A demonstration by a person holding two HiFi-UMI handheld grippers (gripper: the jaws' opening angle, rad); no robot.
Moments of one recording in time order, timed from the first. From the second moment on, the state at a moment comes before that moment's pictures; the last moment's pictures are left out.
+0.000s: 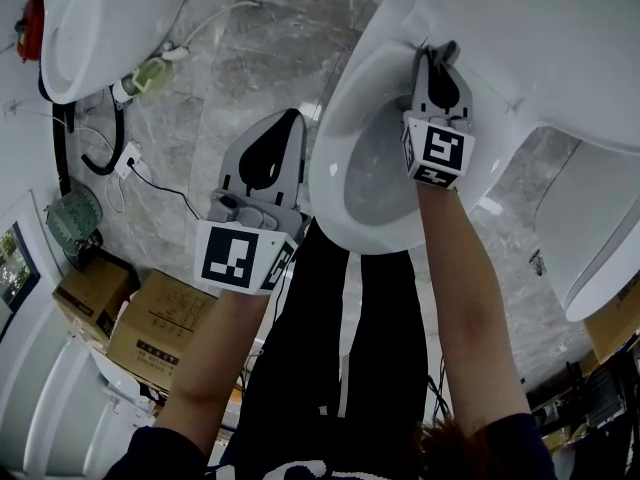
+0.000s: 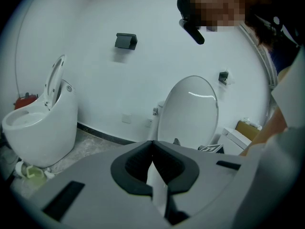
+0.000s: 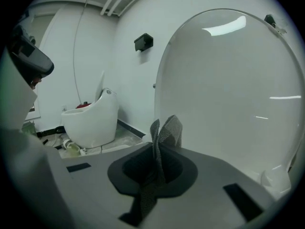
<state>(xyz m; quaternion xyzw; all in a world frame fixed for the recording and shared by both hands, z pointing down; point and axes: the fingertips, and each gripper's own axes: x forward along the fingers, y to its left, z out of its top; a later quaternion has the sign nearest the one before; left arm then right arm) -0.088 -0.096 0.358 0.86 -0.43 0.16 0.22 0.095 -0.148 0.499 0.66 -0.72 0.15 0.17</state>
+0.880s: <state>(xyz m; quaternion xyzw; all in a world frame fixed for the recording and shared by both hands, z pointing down) -0.102 -0.090 0.354 0.86 -0.44 0.16 0.21 0.024 -0.141 0.498 0.55 -0.81 0.11 0.19</state>
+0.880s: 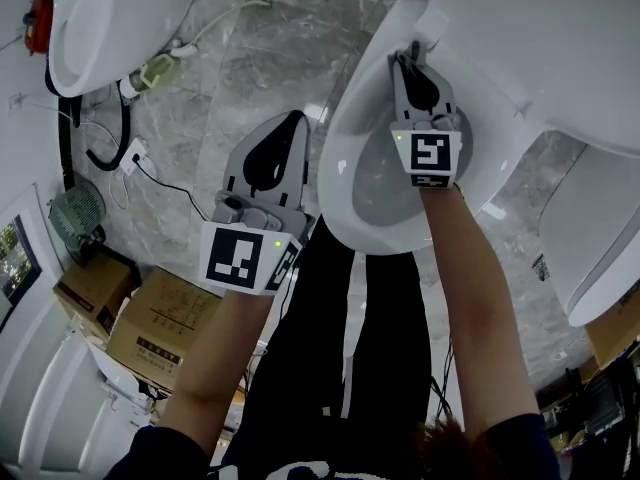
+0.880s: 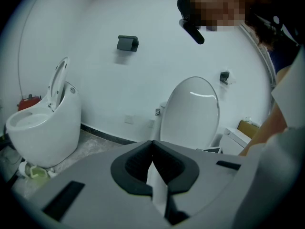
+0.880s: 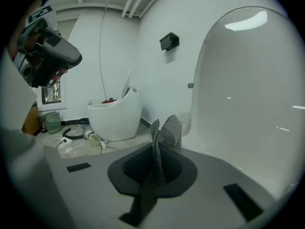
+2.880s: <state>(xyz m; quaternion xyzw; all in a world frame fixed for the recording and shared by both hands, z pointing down) -0.121 -0.081 0.361 0.85 -0.46 0.16 0.20 -0.077 -0.031 0.511 0.38 -0.89 0.14 0.20</state>
